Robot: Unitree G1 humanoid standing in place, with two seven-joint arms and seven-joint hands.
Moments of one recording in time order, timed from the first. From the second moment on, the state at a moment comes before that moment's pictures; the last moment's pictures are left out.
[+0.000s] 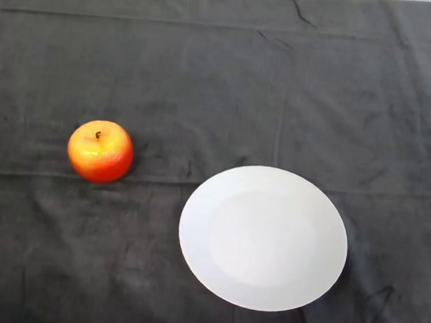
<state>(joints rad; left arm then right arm) -0.53 0.62 0.33 1.23 -0.09 -0.58 0.42 -0.91 -0.58 -0.82 1.22 0.77 0.54 0.43</state>
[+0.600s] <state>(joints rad) -0.53 0.62 0.33 1.23 -0.07 -0.58 0.42 -0.91 -0.58 -0.82 1.22 0.77 0.54 0.43</state>
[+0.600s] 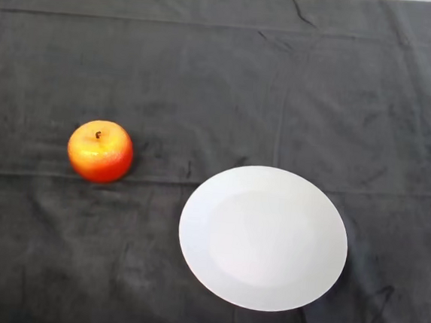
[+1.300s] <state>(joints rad) -0.61 0.52 0.22 1.22 0.03 -0.58 0.41 -0.91 -0.59 -0.82 1.22 0.77 0.54 0.43</state>
